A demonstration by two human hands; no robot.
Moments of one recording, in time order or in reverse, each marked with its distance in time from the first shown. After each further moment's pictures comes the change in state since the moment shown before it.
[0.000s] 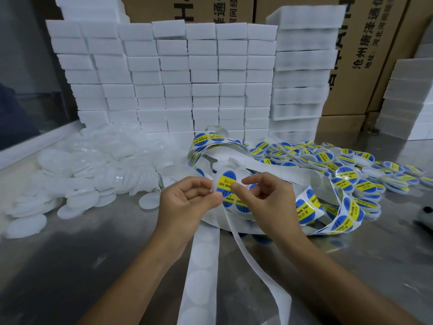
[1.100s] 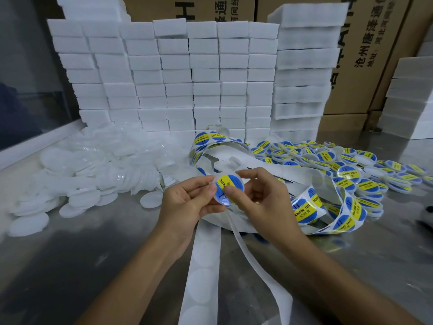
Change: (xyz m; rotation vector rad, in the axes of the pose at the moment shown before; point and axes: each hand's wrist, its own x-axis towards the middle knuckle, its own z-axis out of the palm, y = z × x) left_hand 0.001 0.003 0.000 -0.164 -0.066 -0.156; right_hand -0.008 -0.009 0.004 0.058 -0.127 -0.198
